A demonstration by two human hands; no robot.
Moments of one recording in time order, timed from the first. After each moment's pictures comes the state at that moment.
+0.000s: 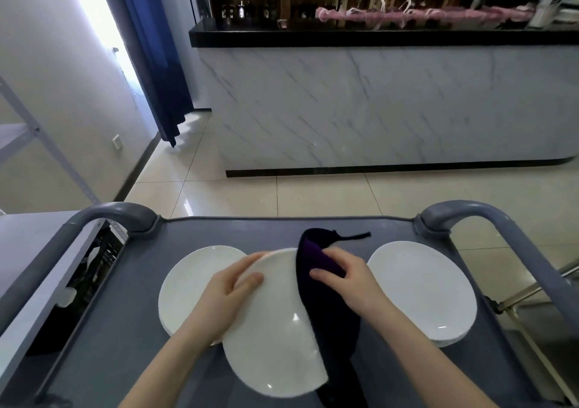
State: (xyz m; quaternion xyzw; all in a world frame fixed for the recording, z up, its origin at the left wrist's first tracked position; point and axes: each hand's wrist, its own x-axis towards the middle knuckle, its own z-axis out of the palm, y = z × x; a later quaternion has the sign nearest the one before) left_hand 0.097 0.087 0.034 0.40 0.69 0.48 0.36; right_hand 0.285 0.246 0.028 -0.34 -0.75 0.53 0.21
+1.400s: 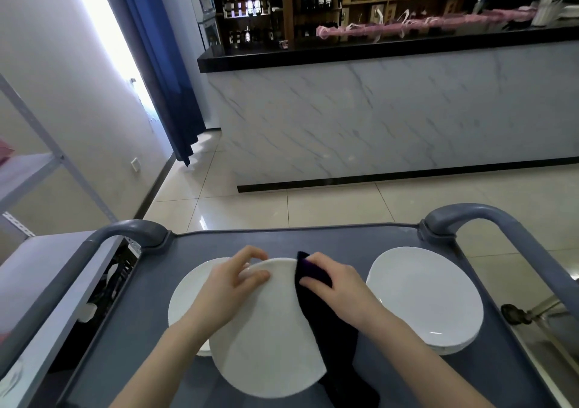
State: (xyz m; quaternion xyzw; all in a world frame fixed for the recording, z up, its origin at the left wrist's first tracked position) left_hand 0.101 0.101 0.067 0.48 0.77 0.36 0.22; right_hand 0.286 0.237 0.046 -0.29 -0.84 0.44 0.16
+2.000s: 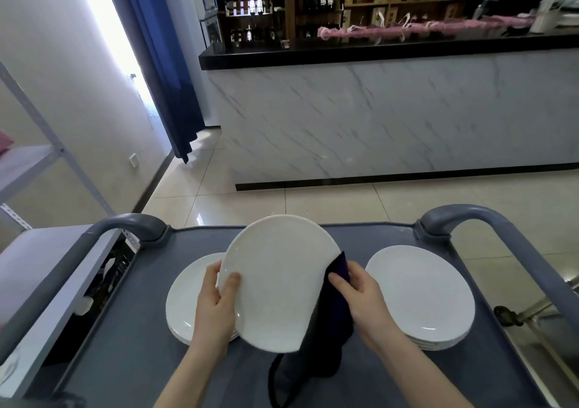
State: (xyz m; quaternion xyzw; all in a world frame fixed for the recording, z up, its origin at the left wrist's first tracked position) left_hand 0.130 0.080 0.023 0.23 0.71 0.63 0.23; right_hand 0.308 0.224 0.018 -0.39 -0.55 0.67 0.32
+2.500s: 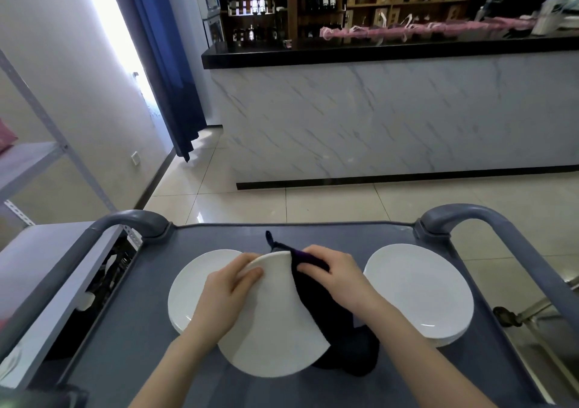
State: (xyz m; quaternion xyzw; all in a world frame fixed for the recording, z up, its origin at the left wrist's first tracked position) left_hand 0.113 0.080 0.038 0.46 0.75 0.44 0.17; right_hand 0.284 0.236 0.050 -0.28 -0.82 0.46 0.18
